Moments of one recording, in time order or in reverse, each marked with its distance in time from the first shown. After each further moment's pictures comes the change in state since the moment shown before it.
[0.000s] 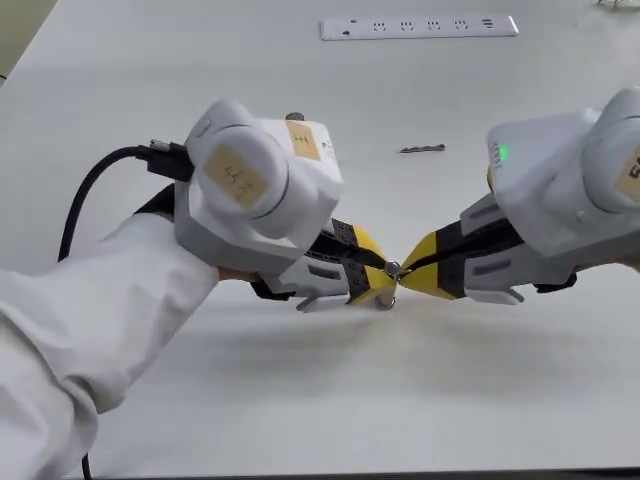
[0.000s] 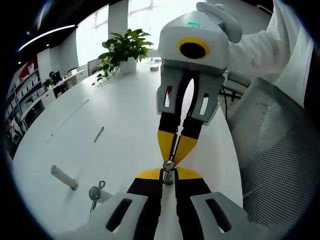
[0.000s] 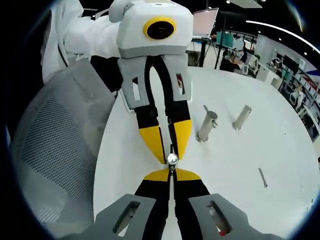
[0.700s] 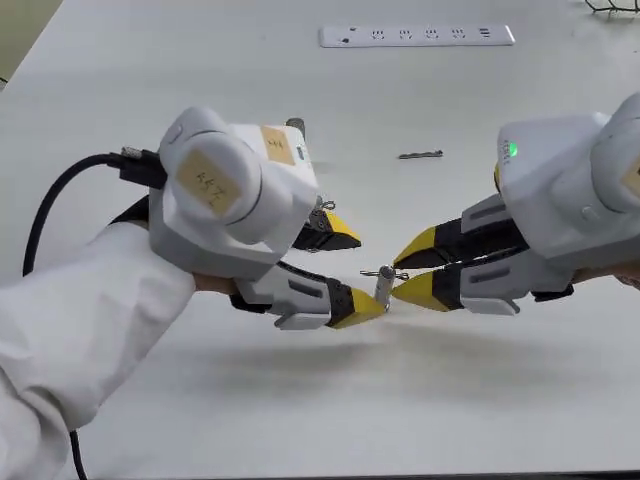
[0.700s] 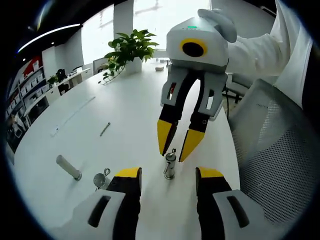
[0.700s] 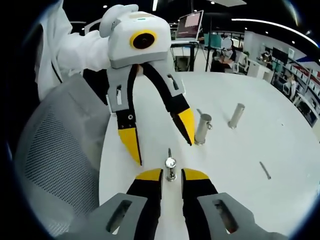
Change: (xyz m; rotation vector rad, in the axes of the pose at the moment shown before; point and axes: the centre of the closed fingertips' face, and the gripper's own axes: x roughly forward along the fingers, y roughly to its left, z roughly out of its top) left arm -0.017 0.001 -0.011 -0.052 -0.020 0.031; right arm -0.001 -0.002 0.007 0.123 -0.067 -0.031
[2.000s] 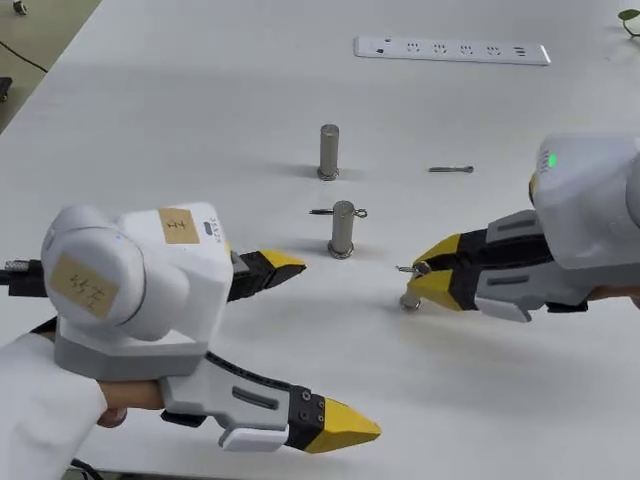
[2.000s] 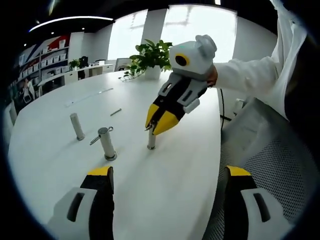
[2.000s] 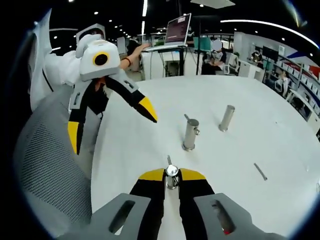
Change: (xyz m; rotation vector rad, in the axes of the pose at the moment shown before) left arm -0.045 -0.027 -0.030 -0.222 -0.140 0.080; right arm 0.002 -0.022 0.012 0.044 -0.052 -0.057
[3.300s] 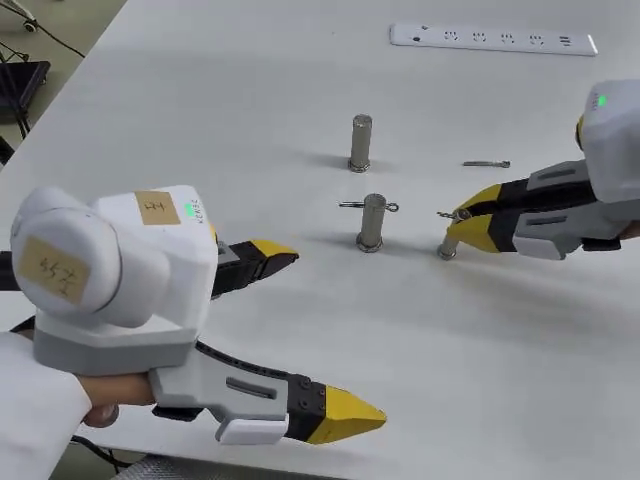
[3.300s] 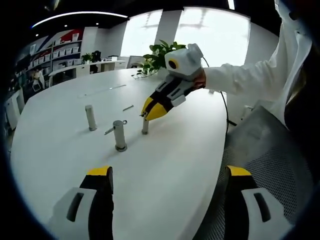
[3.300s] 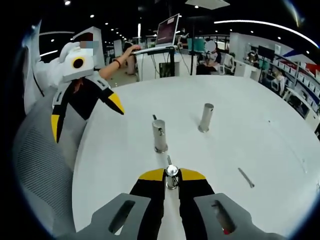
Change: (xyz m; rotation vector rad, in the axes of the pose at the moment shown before) left arm -0.017 0.007 -0.003 -0.085 0.006 0.070; right arm 0.010 -0.050 -0.002 0.027 -0.017 -0.023
